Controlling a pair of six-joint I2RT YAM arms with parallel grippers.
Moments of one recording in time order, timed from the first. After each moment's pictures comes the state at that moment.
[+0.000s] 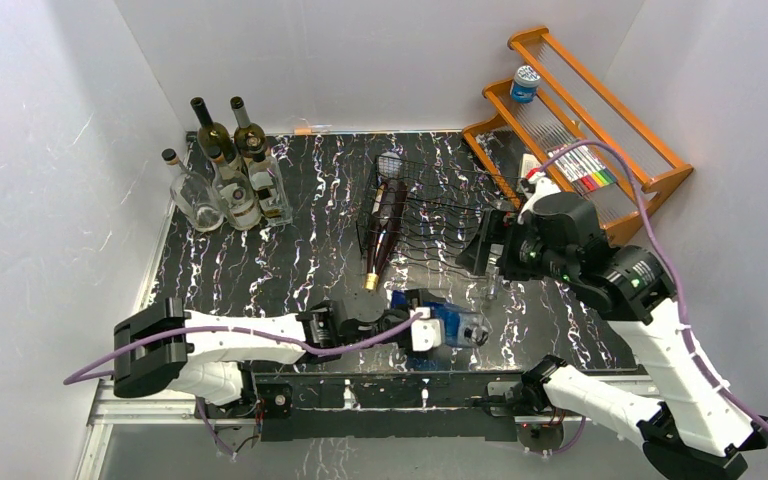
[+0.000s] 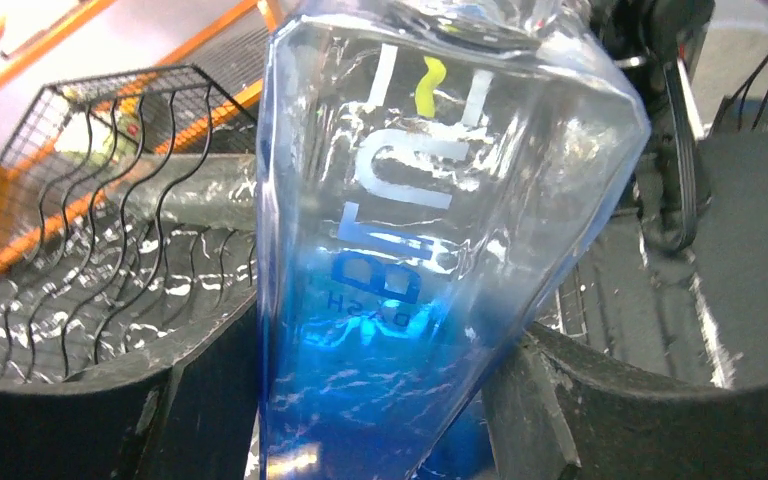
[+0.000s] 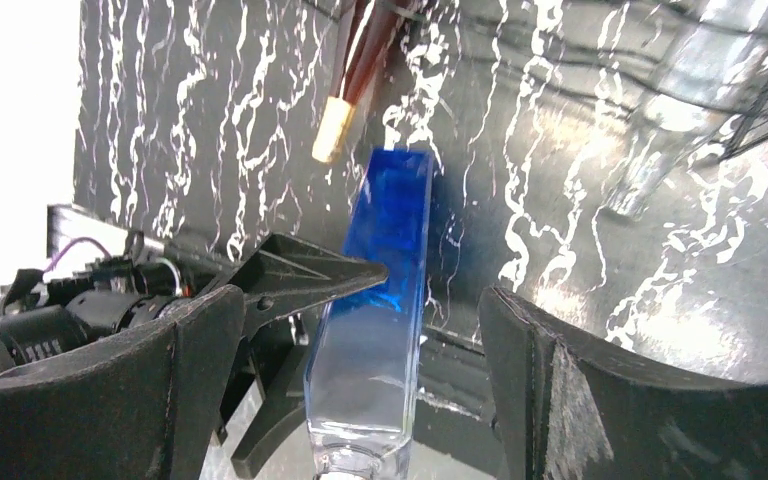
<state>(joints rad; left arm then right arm) -1.30 1.34 0.65 0.50 0.13 0.49 0.68 0.90 1.35 -1.14 -0.02 0.63</state>
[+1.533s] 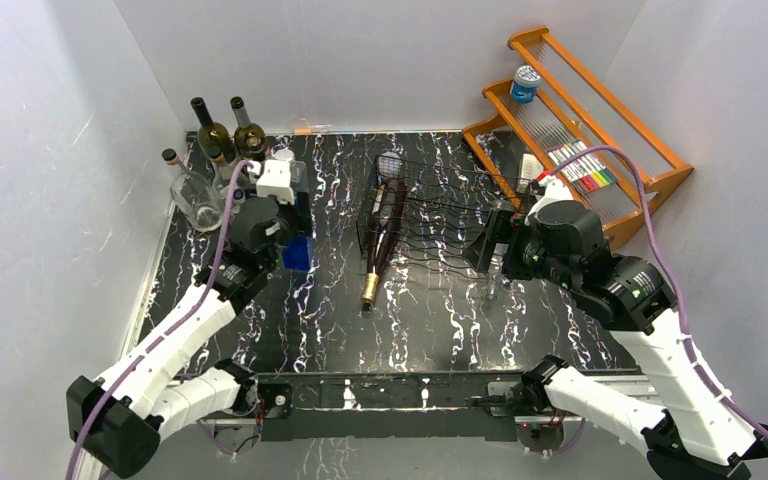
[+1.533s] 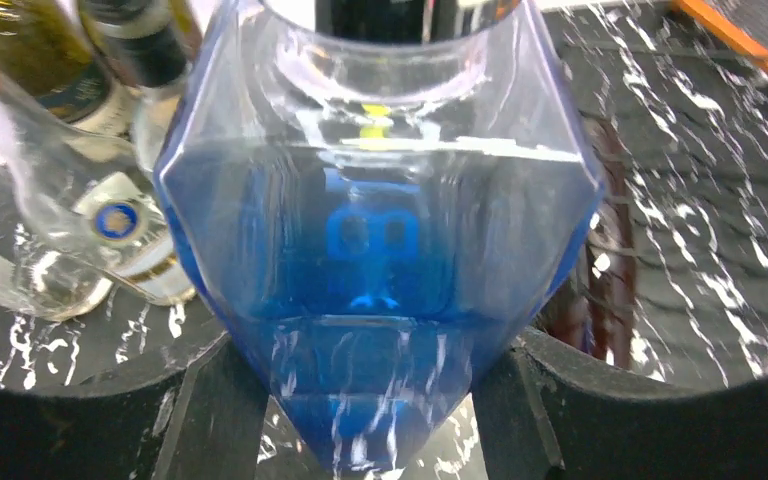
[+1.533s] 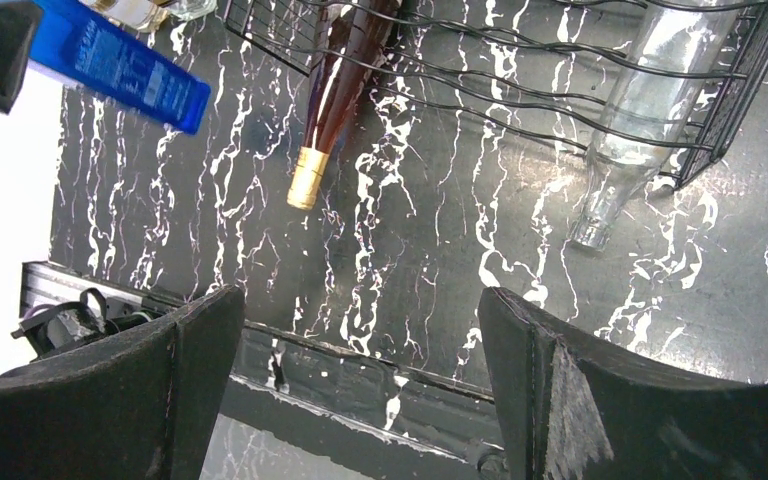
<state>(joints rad) -0.58 0.98 0.87 -0.18 -0.41 -0.08 0.68 0.84 1.29 -1.07 0.11 0.63</state>
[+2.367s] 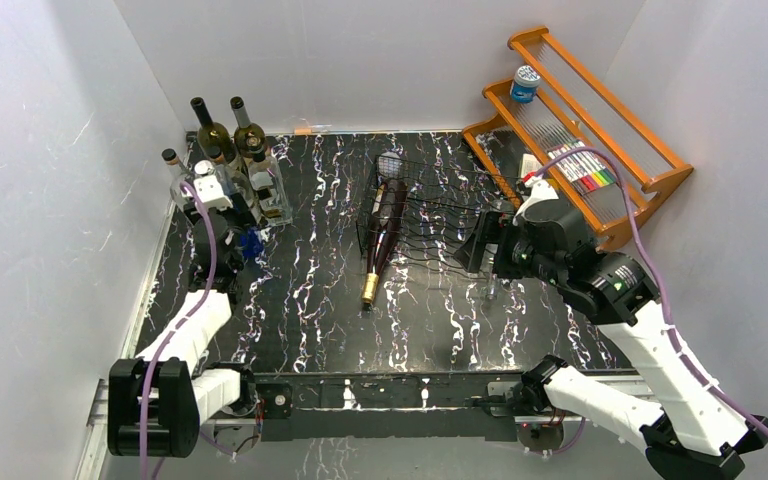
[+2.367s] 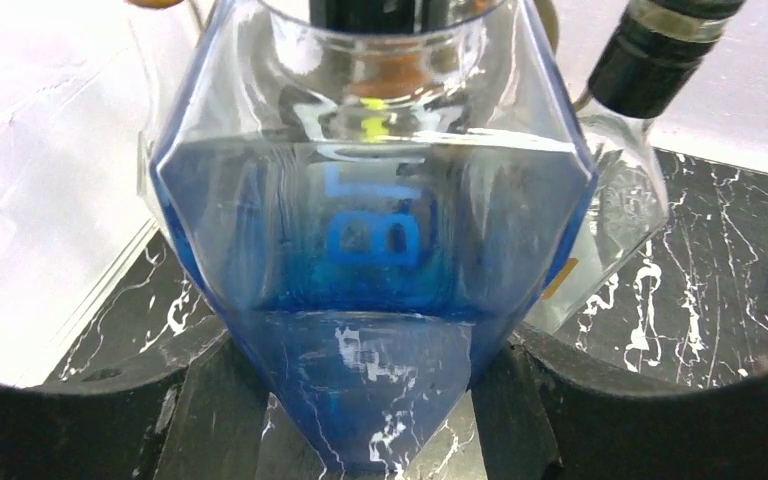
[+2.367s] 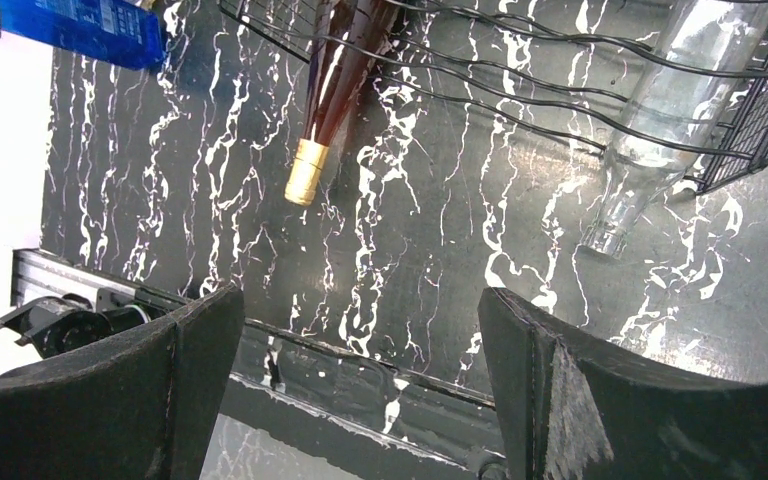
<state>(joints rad) -0.04 1.07 0.50 0.49 -0.34 -0.08 0.68 0.86 1.24 -1.01 0.08 0.62</state>
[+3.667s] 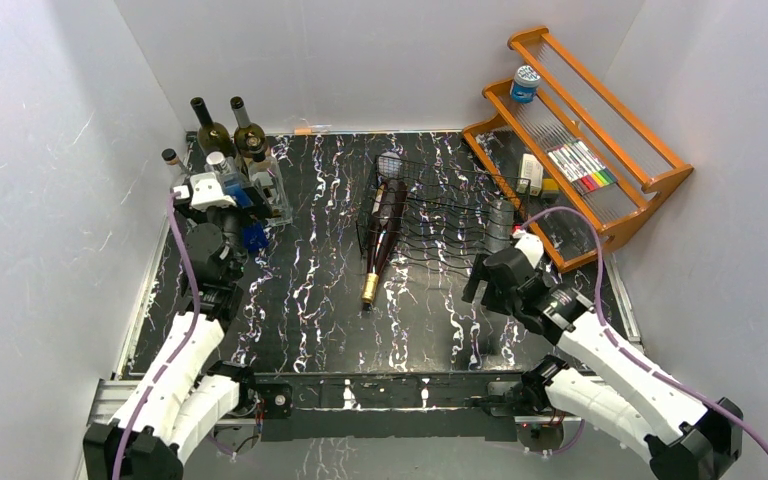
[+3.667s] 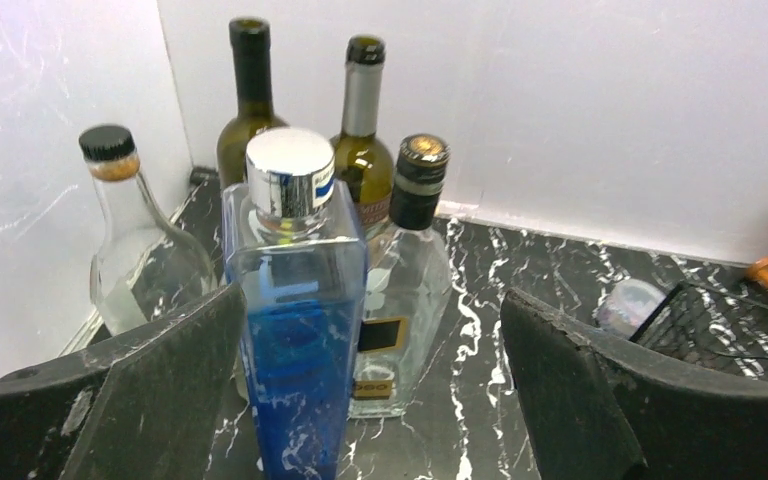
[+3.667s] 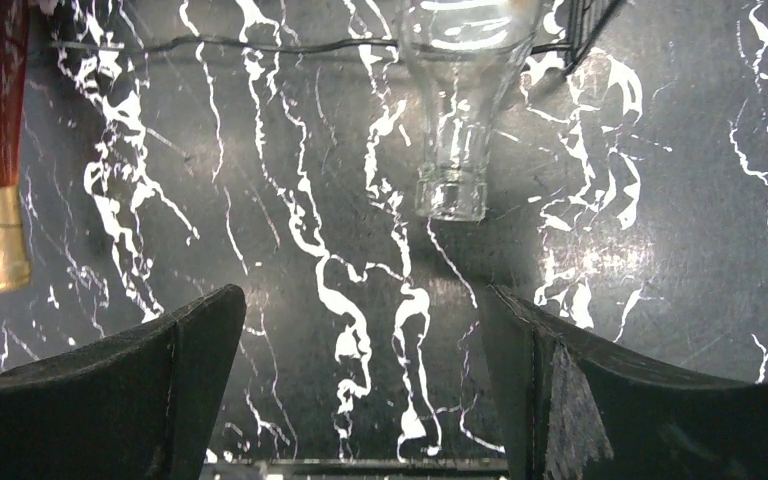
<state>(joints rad) -0.19 0.85 0.59 0.37 -0.35 -0.07 0.68 0.81 0.68 -0.80 0.32 0.78</state>
